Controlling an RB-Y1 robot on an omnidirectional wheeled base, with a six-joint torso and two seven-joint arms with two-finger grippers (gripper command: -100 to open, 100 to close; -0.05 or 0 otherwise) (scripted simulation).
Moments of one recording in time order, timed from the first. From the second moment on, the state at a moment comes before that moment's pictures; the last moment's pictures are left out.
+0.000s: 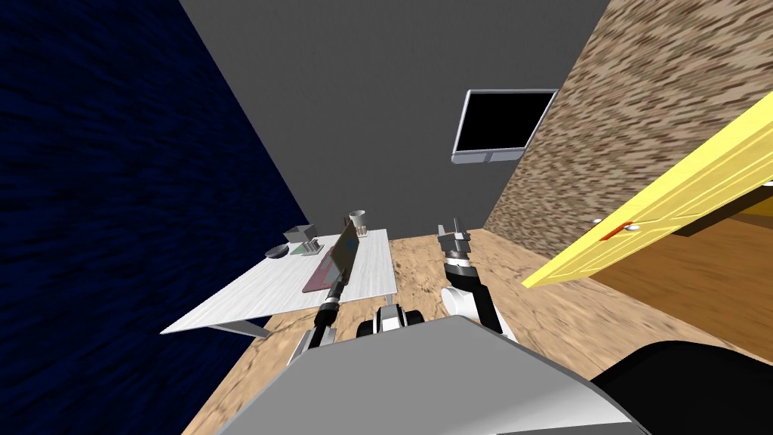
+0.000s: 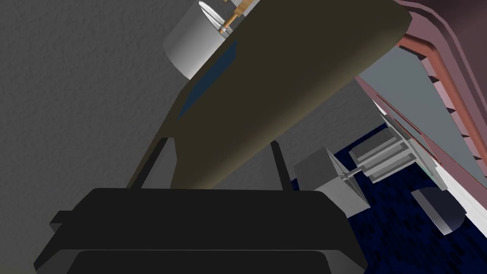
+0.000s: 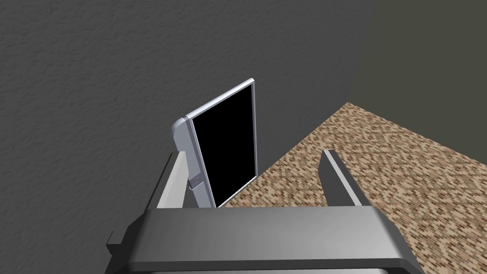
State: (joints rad) left arm 0.18 0.09 0.11 -1.21 -0.33 -0.59 -0.41; right arm 0.48 0.05 -0.02 -2.29 -0.11 -0.44 -0.07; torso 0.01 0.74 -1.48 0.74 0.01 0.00
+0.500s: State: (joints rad) left arm 0.12 0.05 0.09 -1.15 -0.26 -0.58 -0.31; right arm 0.48 0.05 -0.02 -2.29 -0.11 -0.44 -0.07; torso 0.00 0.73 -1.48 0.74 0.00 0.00
